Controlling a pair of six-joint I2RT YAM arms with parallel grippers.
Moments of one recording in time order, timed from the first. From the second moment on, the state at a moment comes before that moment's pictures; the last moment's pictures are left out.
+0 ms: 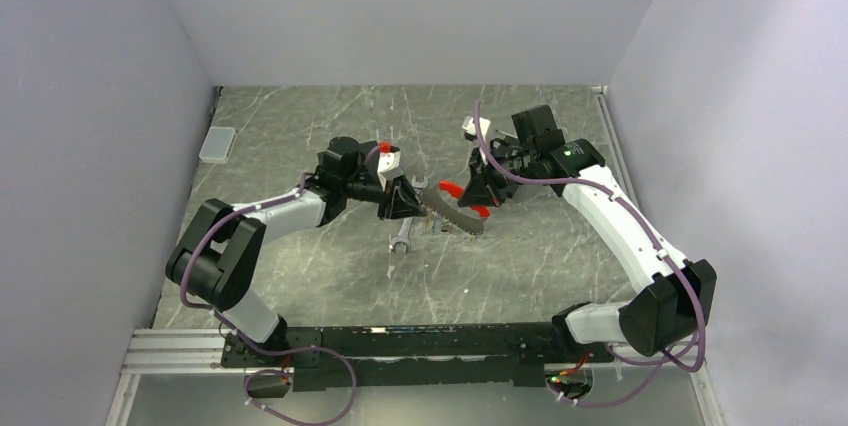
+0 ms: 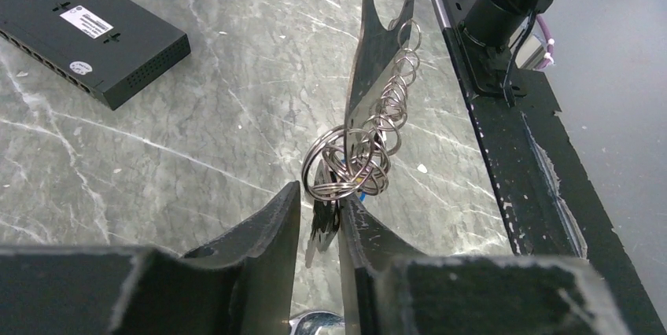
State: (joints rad) left arm -0.50 1.60 0.82 0.43 1.14 0.16; right arm 0.40 1.32 1.25 -0.83 -0.81 -0.37
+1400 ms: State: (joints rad) left arm -0.57 1.55 1.38 -0.69 0.81 0.45; right arm 0.28 1.18 0.93 -0.52 -1.01 -0.31
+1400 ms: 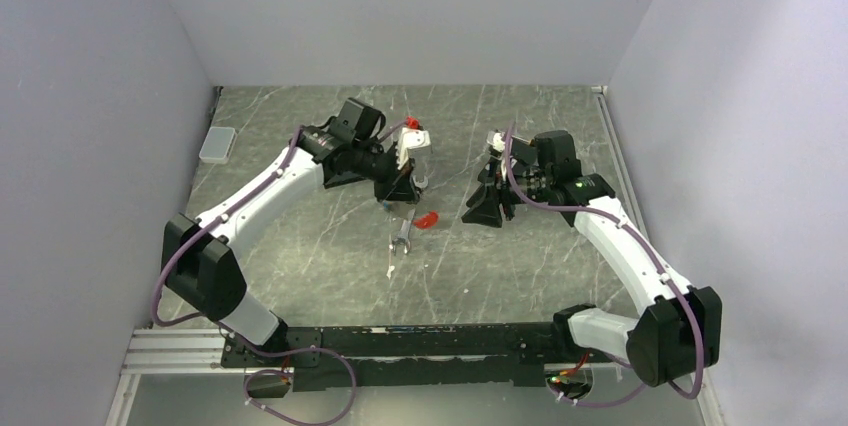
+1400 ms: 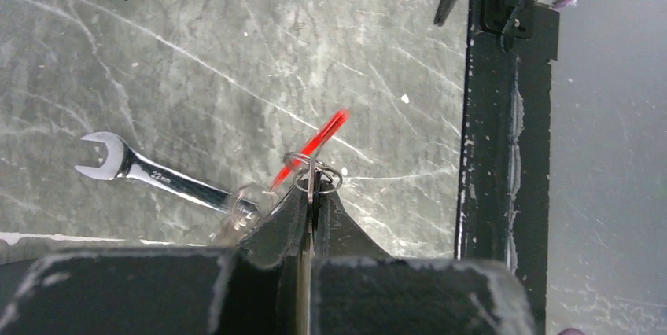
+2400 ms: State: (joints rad) left arm -0.66 1.56 1.44 -0.88 0.84 0.49; right arm 0.28 1.12 0.91 -0.40 -0.98 -0.24
